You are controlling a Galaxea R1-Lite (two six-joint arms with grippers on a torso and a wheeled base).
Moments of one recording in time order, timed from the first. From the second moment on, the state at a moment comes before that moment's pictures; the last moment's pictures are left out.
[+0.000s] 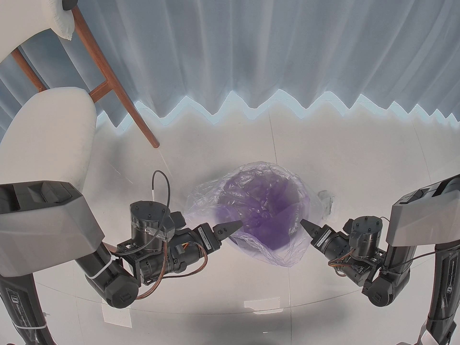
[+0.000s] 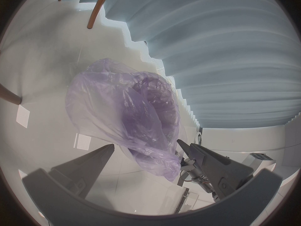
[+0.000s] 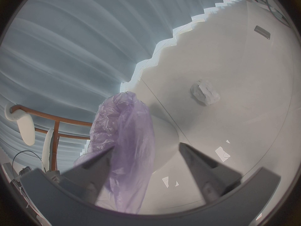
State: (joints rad) left arm -0.58 2.12 -0.61 -1.20 -0.21 -0.89; right arm 0.48 2.27 -0.40 -1.55 -0.13 0.85
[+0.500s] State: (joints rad) left arm -0.57 2.12 -0.58 -1.20 -0.17 -0.88; right arm 0.48 2.27 -0.38 -1.55 -0.16 0.86
